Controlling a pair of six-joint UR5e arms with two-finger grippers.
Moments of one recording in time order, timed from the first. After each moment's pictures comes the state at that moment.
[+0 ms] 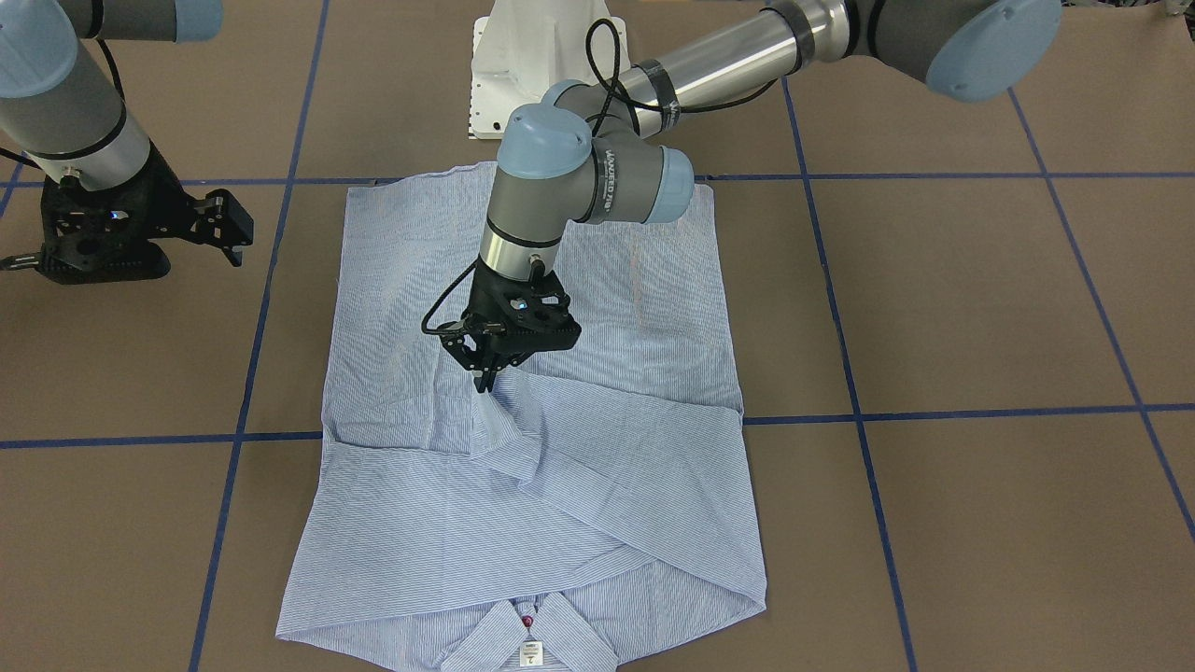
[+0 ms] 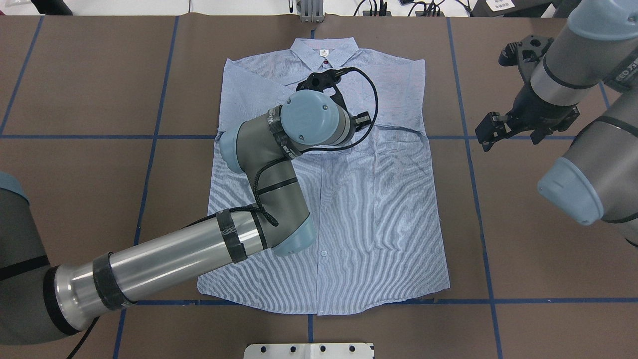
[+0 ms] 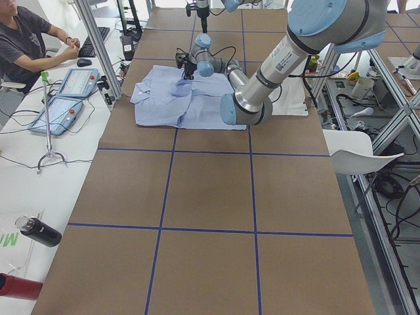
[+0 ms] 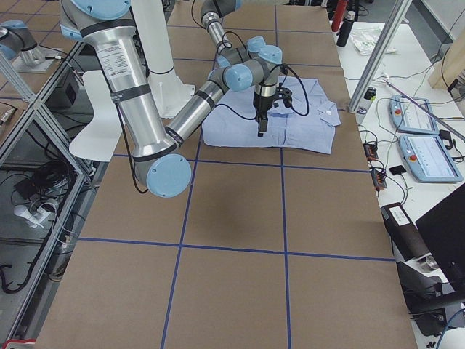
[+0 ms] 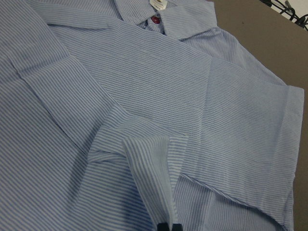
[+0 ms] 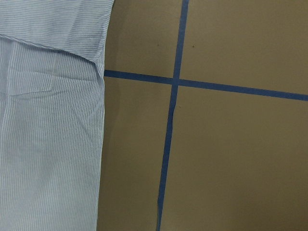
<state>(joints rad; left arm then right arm) -0.50 -2.59 -1.15 -2.15 -1.61 -1.55 0.93 -1.21 2.03 -1.98 2.11 0.64</state>
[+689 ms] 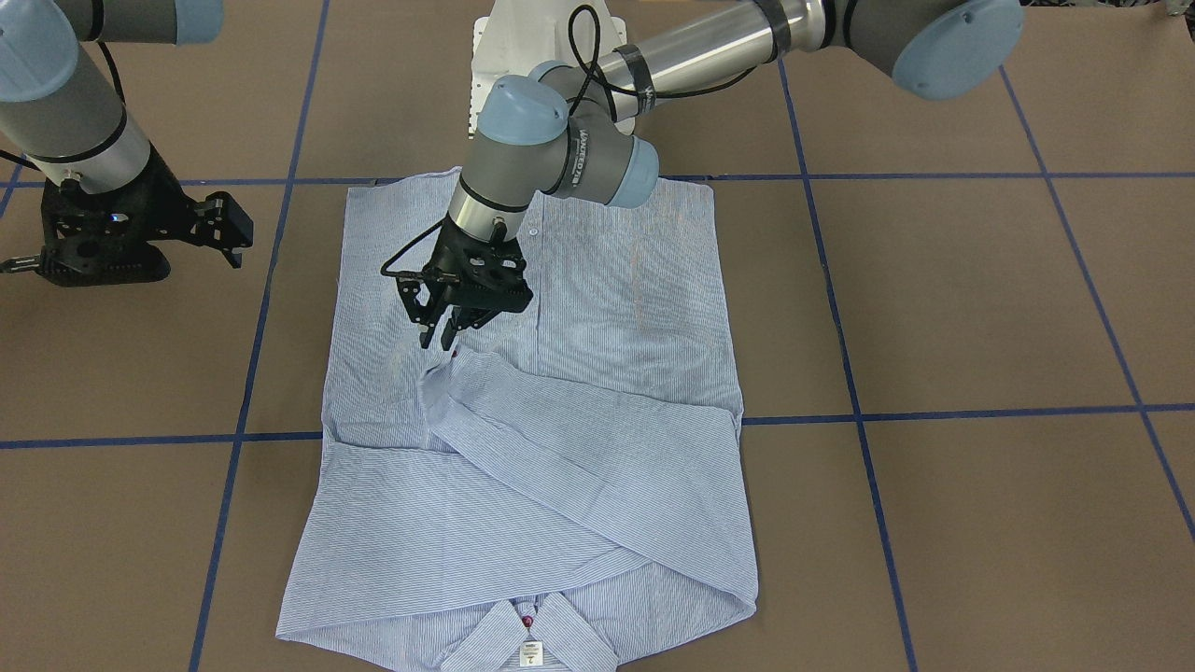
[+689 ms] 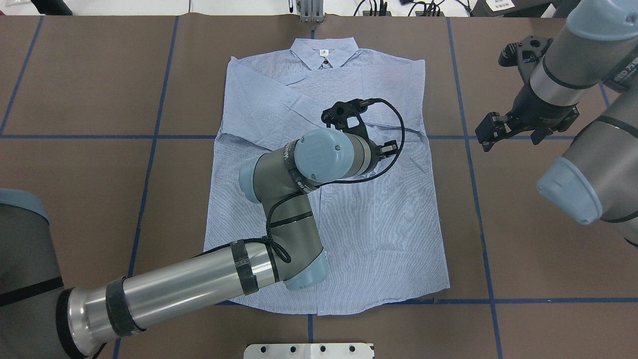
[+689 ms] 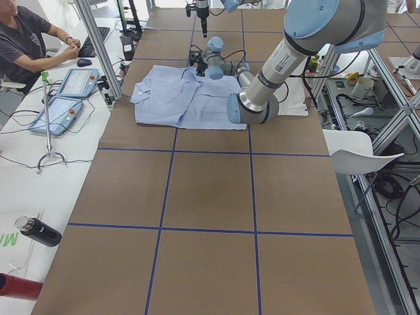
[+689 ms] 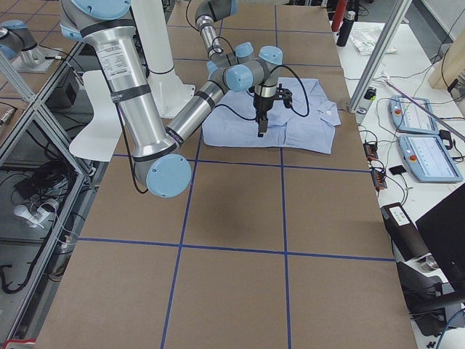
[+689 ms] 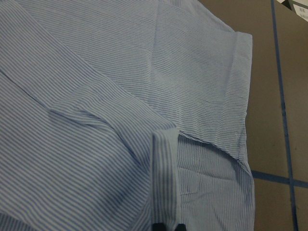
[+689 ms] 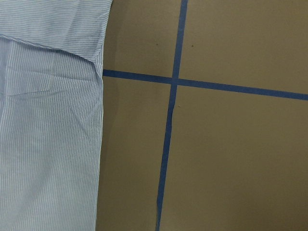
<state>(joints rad) -0.42 -2.60 -1.15 -2.26 -1.58 -1.53 0.93 -1.21 2.02 -1.98 2.11 0.64</state>
